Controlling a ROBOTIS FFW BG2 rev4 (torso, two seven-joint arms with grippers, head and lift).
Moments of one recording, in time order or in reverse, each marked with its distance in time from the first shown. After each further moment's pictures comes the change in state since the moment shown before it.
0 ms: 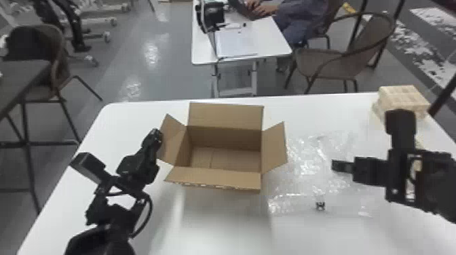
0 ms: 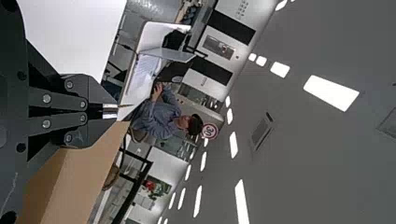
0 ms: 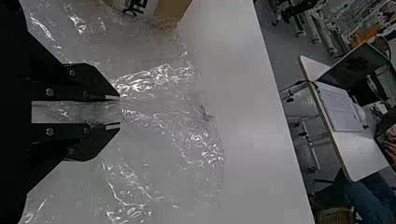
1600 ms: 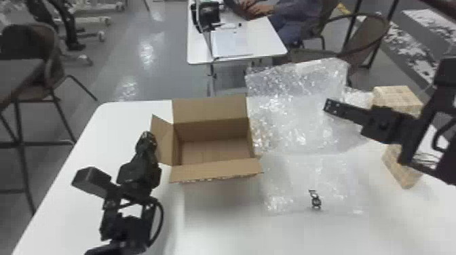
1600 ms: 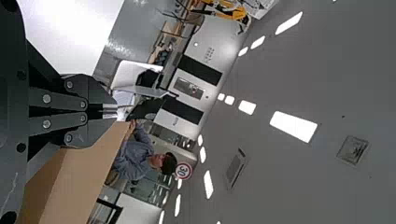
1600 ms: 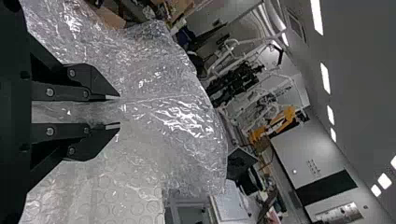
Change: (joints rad) left arm 0.047 -0.007 -0.146 0.010 -0.032 -0.276 0.301; right arm 0.005 -0.014 -0.078 -0.207 -0.377 -0.137 0.112
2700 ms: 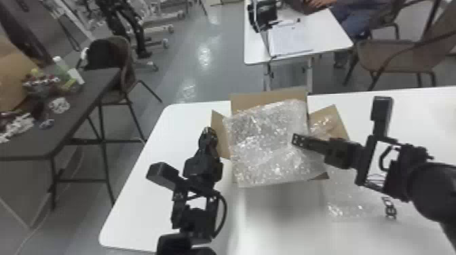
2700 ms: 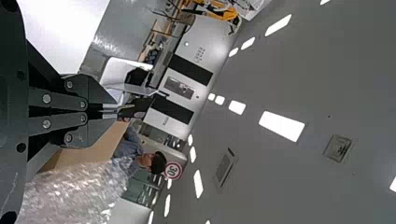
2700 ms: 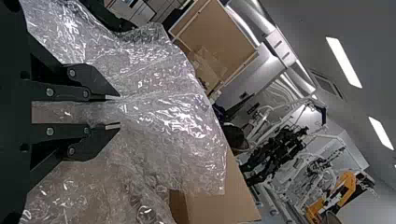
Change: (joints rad) left arm -0.009 0.014 -0.037 -0.001 0.020 -0.056 0.024; right arm -0.174 0.093 0.380 0.706 0.025 -0.431 0.177
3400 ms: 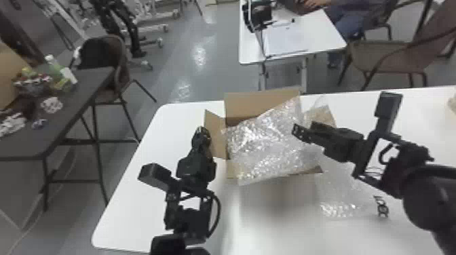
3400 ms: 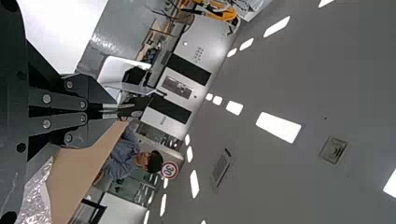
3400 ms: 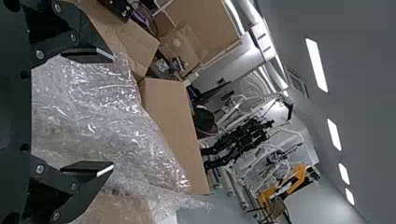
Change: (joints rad) left arm 0.001 0.008 -0.007 0.000 0.024 -0.012 0.000; right arm 0.040 0.002 -0.002 -0.031 0.047 -0.212 -0.034
